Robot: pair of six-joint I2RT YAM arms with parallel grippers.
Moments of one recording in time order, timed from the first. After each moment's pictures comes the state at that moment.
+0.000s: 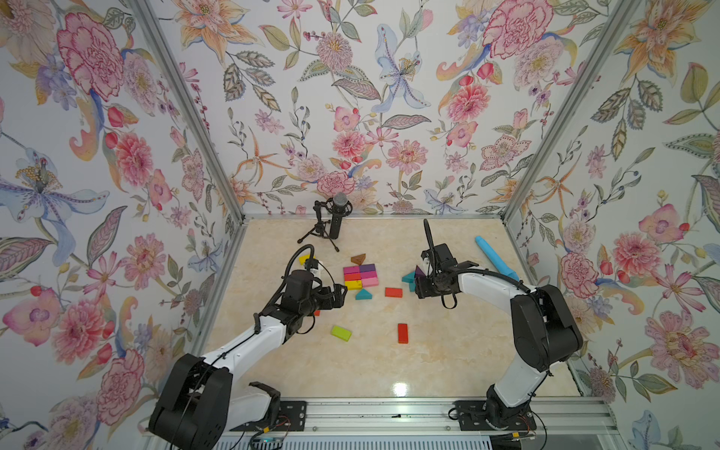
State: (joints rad) left arm -0.39 1.25 0.59 0.04 0.18 -0.45; right arm 0.40 1.76 1.12 -0.50 0.00 0.15
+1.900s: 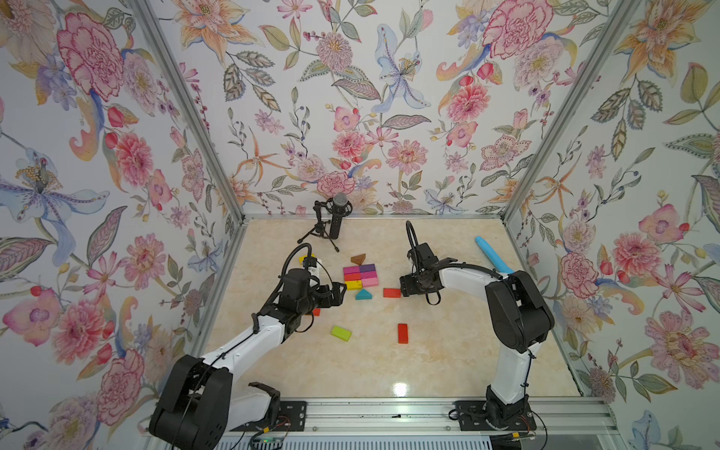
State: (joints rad) left arm -0.36 1.24 0.59 0.06 0.21 -0.43; right arm 0.48 1.90 1.20 -0.47 0.00 0.24
